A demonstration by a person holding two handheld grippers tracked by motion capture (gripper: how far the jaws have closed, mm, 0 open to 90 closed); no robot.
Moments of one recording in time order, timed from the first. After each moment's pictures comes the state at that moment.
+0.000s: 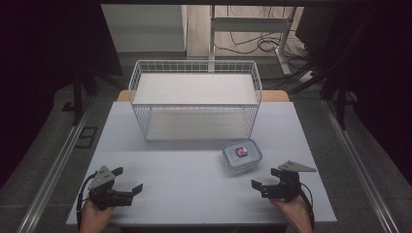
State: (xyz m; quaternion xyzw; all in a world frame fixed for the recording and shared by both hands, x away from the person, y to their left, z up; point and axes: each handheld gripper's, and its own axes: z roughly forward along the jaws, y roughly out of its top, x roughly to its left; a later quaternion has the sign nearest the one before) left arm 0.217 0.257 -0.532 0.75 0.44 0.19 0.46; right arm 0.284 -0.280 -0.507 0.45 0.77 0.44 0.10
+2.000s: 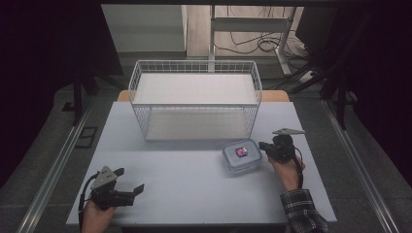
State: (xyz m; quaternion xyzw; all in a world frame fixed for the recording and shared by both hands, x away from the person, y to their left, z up) left arm 0.218 0.255 -0.534 0.75 0.45 0.19 0.45; right arm 0.389 -0.274 -0.489 0.47 0.78 0.39 0.15
